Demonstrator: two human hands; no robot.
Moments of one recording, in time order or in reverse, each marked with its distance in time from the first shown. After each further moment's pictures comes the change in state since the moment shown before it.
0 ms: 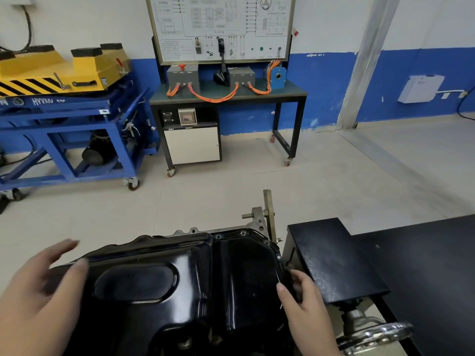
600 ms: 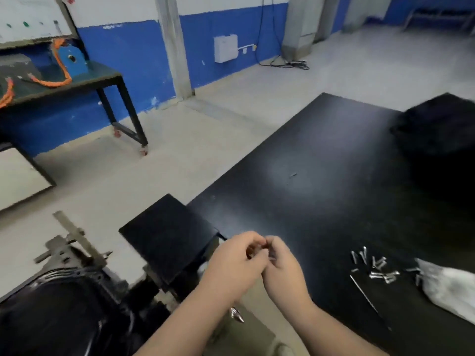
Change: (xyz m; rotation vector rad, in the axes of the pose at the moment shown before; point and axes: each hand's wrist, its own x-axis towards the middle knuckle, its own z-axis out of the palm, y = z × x) left_hand -0.301 0.133 0.274 0.095 -1.482 0.602; right_hand -0.057 0.059 -0.196 0.134 0.463 0.172
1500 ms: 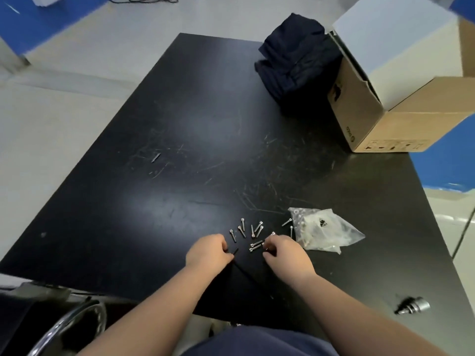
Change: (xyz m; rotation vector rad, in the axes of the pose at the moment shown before) left_hand 0.143 0.033 0.262 0.669 -0.494 0.013; right_hand 0.026 0.191 -0.240 -0.602 0.128 0.492
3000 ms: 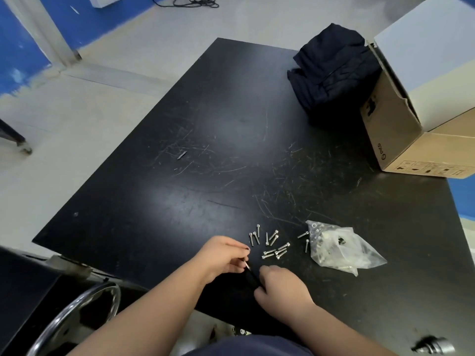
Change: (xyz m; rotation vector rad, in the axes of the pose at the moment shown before) left_hand -0.015 -0.001 -0.015 -1.210 -0.302 -0.188; right_hand -0.022 -0.018 0.023 -0.245 -0.218 -0.264
